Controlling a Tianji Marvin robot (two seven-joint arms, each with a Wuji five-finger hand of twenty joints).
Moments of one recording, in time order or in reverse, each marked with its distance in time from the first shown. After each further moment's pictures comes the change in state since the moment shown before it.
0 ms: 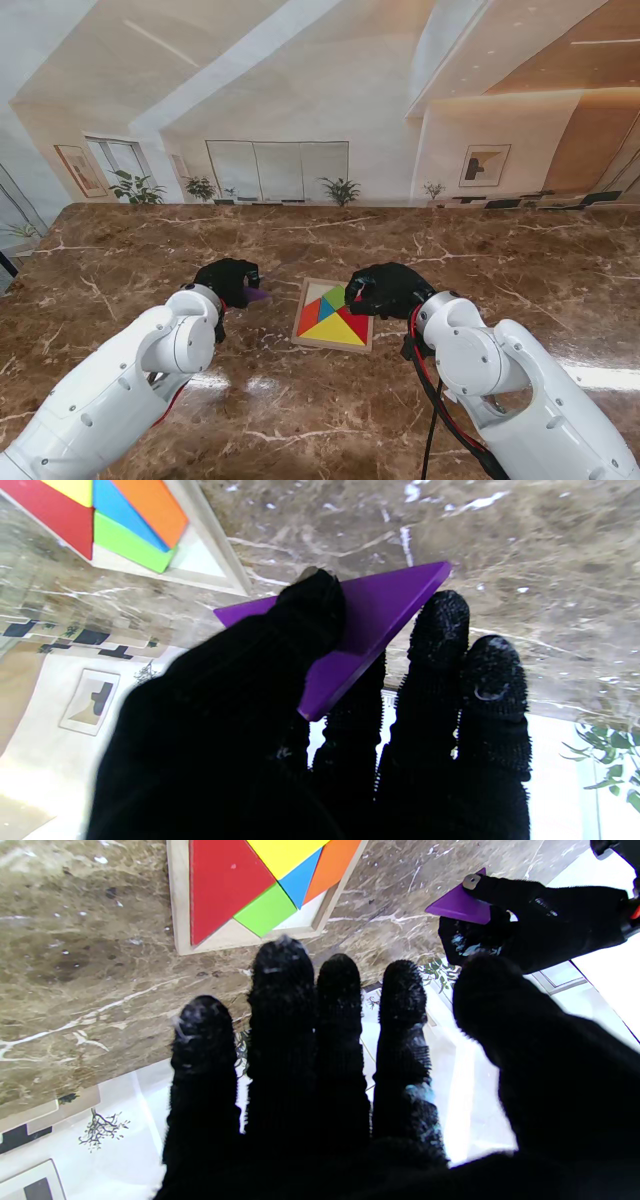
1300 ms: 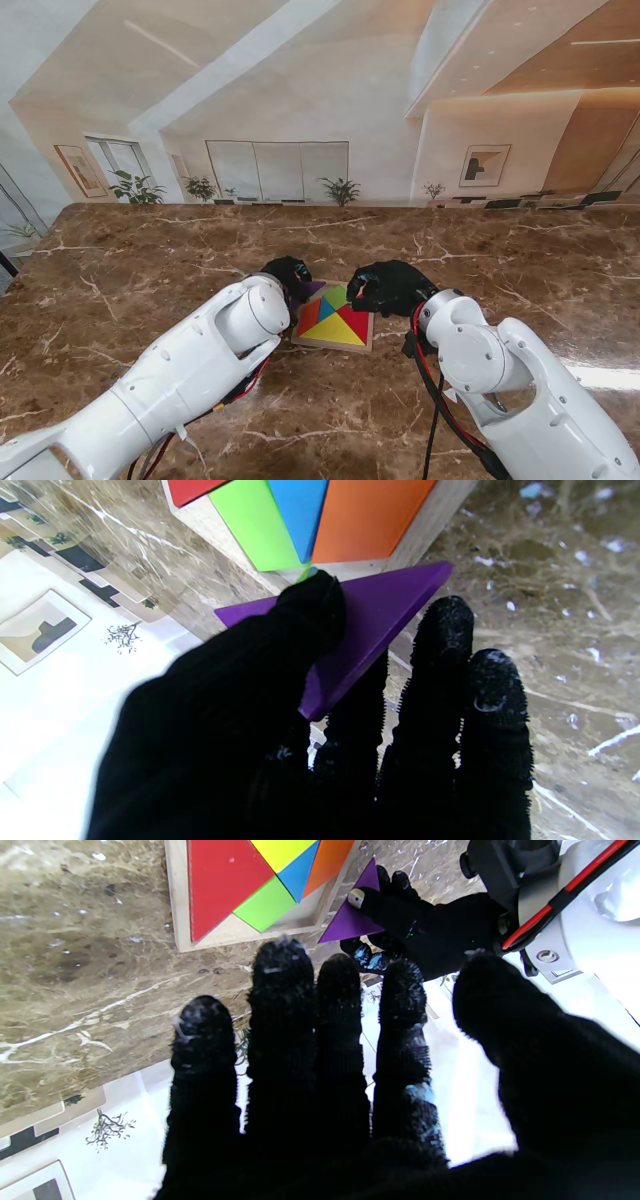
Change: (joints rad) left arm -0.249 -0.249 0.220 0.321 -0.594 0.244 0.238; right arm 0.000 -0.002 0.013 0.002 0.027 0.004 -0.006; left_hand 0.000 0.001 0.000 0.000 0.000 0.001 0.008 0.000 0.000 0.010 -0.003 0.022 -0.054 0.027 0.131 0.025 -0.104 0.030 0.053 0.052; right_hand 0.000 0.000 0.000 0.000 0.000 0.000 -0.001 0.000 0.000 0.000 0.000 0.000 0.000 0.000 0.000 0.000 0.000 0.000 0.000 0.000
